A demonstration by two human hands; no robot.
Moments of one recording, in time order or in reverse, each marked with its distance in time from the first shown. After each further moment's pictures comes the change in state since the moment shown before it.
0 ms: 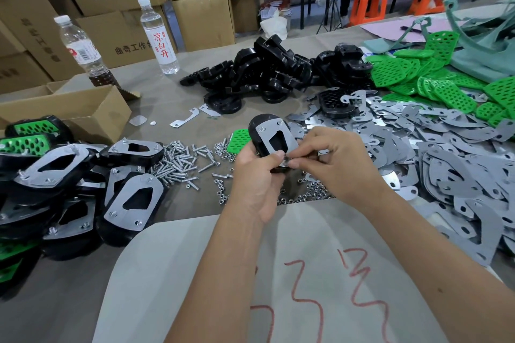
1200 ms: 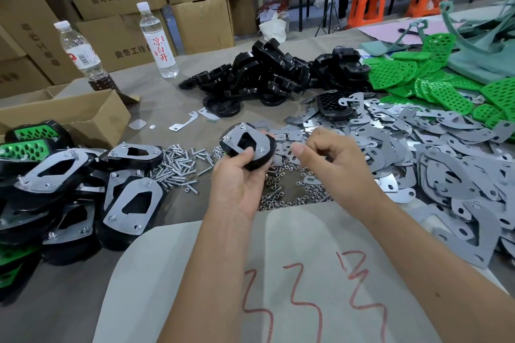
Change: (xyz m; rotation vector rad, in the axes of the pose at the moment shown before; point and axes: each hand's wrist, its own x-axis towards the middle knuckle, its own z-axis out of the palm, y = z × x) left_hand 0.014 0.014 -0.016 -0.280 0.176 -0.033; right_hand -0.005 -0.002 0.002 0.066 0.113 -0.012
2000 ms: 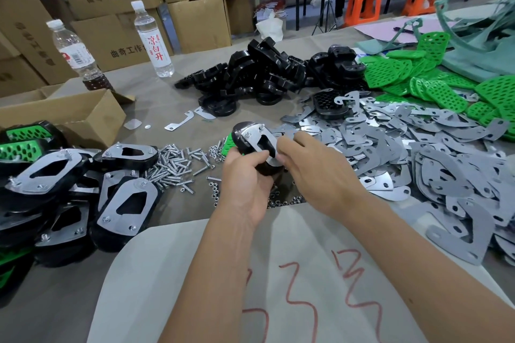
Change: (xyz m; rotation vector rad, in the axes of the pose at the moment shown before) left_hand -0.017 -0.011 0.009 0.252 -0.091 0.006; right_hand 0.000 -0.010 0.015 -0.822 -0.243 -0.090
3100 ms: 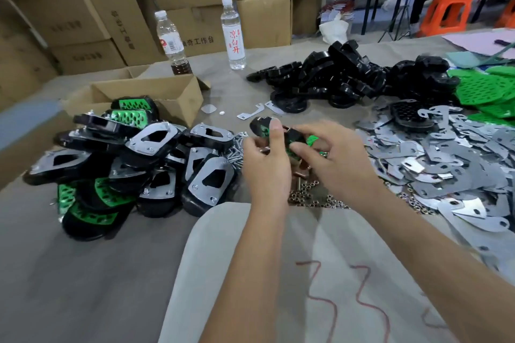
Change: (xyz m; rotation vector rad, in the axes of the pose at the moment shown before) left_hand -0.016 0.048 -0.041 0.536 0.541 0.329; right_hand 0.047 -0.069 0.024 0.555 0.145 -0.131
